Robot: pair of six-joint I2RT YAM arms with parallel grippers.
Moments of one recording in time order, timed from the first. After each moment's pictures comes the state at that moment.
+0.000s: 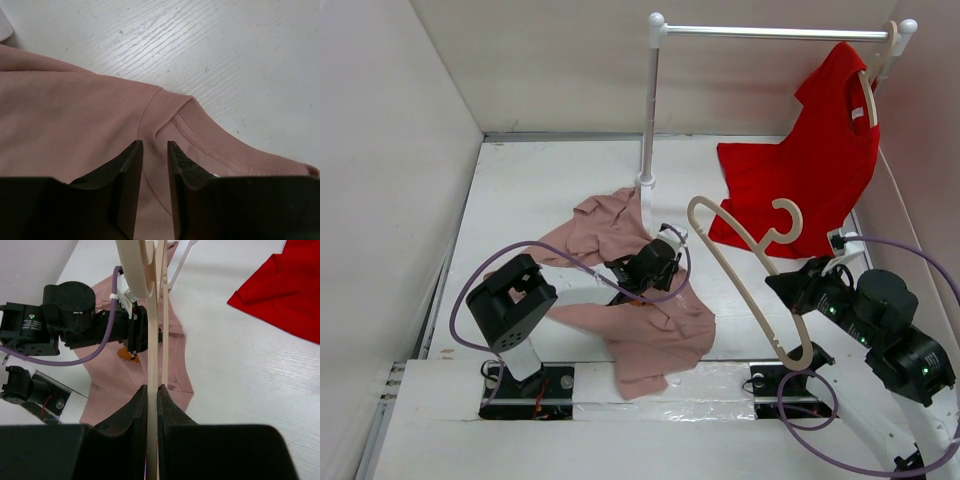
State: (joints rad) left arm -0.97 1.66 0.82 0.13 -0.23 -0.34; right arm 0.50 0.37 0.97 -0.89 -0.08 0.42
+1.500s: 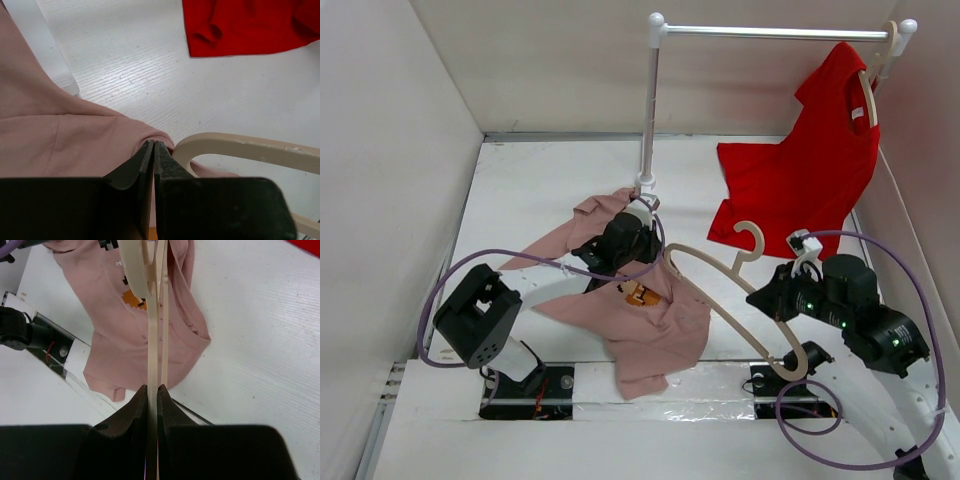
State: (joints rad) left arm -0.78 1.49 0.79 0.20 -0.06 -0.41; right arm 0.50 0.47 0.90 -0.96 -0.28 0.40
